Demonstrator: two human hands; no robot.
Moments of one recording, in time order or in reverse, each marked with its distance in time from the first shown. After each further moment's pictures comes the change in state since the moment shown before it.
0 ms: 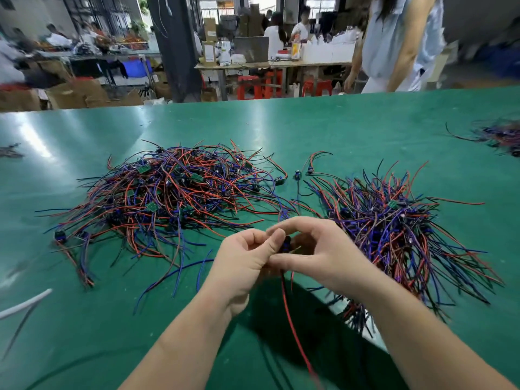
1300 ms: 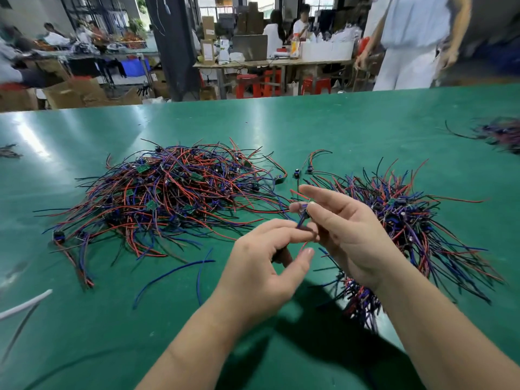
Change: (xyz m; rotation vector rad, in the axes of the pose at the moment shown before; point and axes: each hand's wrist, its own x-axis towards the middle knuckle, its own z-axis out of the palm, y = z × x) left_hand -0.019 0.006 0.010 0.840 -0.102 0.909; right_hand 0.004 -0.008 -0.016 0.771 0.193 0.134
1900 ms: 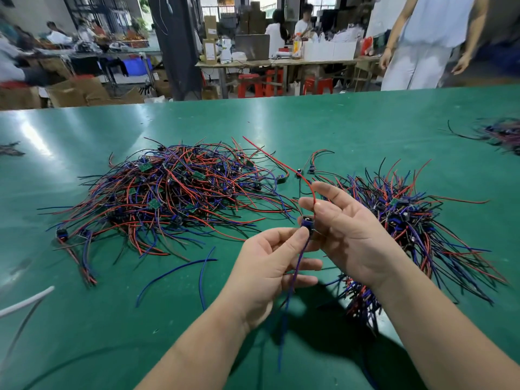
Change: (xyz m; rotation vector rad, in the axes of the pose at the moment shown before) left_hand 0.005 0.010 0.009 -0.976 -0.036 -0.822; right_hand 0.003 0.003 -0.003 0.142 -0.020 0.072
